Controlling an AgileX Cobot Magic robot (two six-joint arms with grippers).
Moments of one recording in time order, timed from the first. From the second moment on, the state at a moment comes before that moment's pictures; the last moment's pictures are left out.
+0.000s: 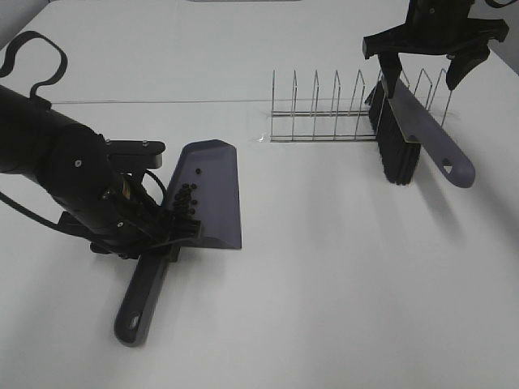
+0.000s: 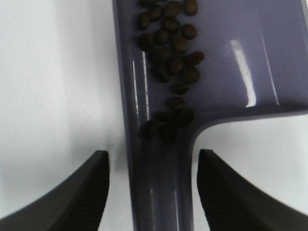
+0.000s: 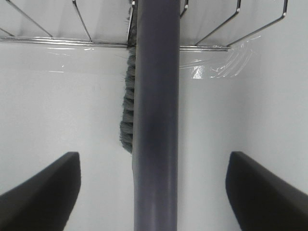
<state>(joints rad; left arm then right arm) -0.52 1.94 -0.94 0.02 0.30 -0.44 0.24 2.18 -2.01 -0.16 1.22 0.24</state>
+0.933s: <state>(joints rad) -0.52 1.36 -0.94 0.25 0.79 -0.44 0.24 1.83 -1.86 -0.04 1.22 0.19</state>
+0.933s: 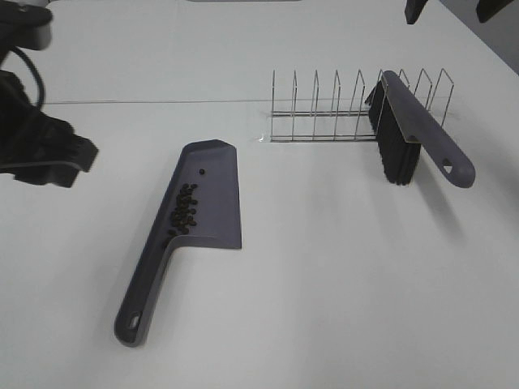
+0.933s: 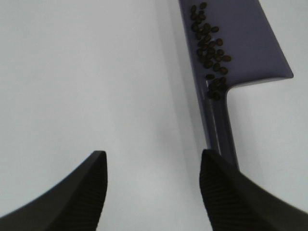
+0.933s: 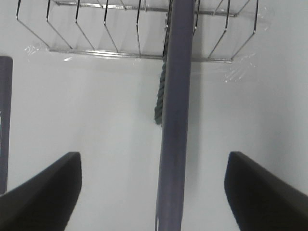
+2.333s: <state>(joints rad) -0.52 0.29 -0.52 -0.09 1.07 0.05 0.24 0.36 -0.55 -0.01 1.16 0.02</state>
